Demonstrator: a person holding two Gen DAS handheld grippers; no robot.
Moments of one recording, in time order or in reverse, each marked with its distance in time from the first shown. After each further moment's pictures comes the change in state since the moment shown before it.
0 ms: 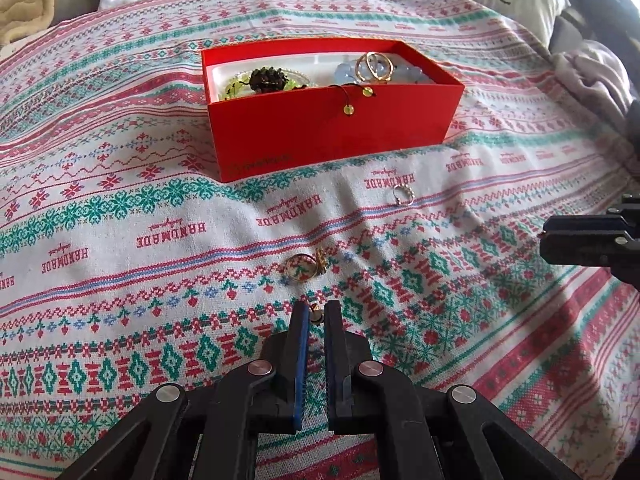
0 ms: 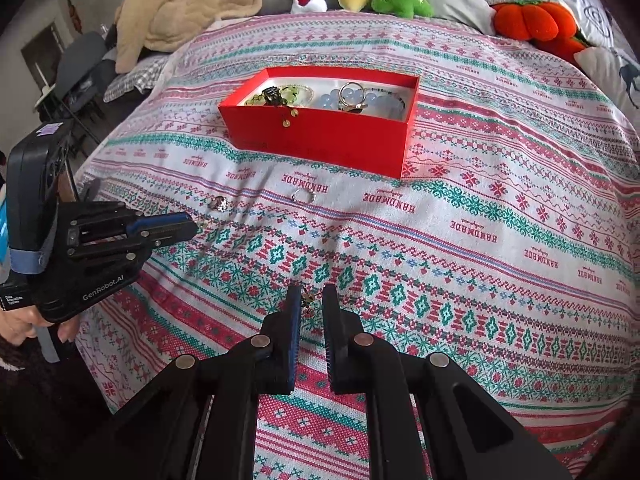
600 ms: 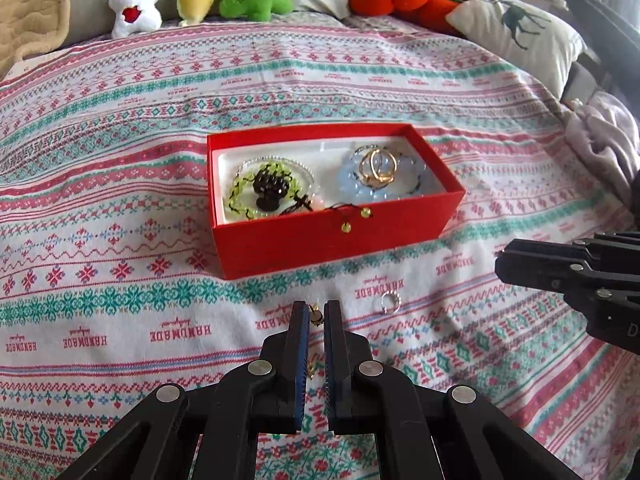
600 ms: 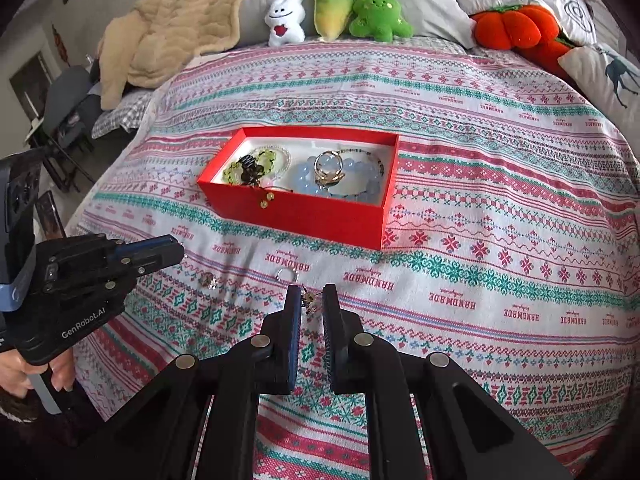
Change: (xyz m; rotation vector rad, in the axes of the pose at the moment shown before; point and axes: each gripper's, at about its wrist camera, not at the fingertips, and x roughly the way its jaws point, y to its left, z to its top) left arm -0.016 -0.004 0.059 -0.069 -0.065 0.005; right arm -0.009 -0.015 0.056 0.083 -0.075 -0.017
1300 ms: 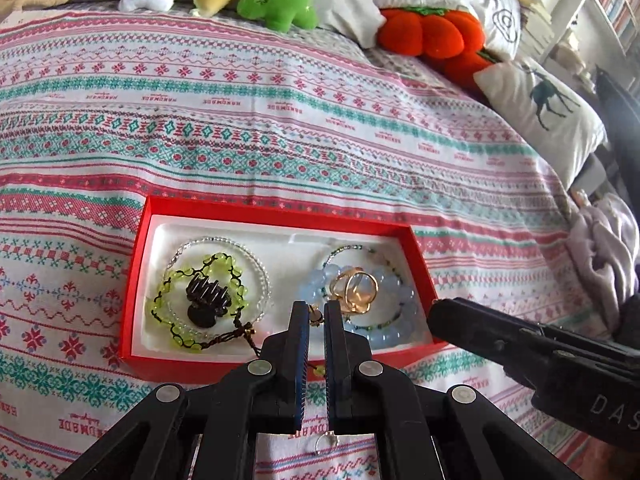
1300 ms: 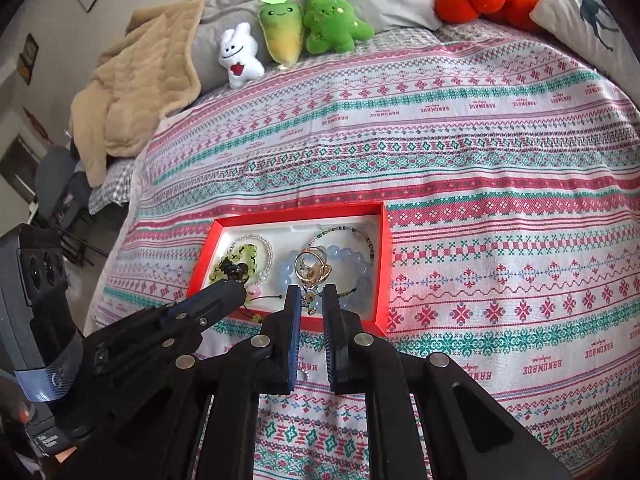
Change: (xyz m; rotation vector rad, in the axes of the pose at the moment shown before) left arm 0.055 0.001 0.062 -0.254 -0.044 -0.096; right arm 0.028 -0.035 0.068 0.252 -0.018 0.083
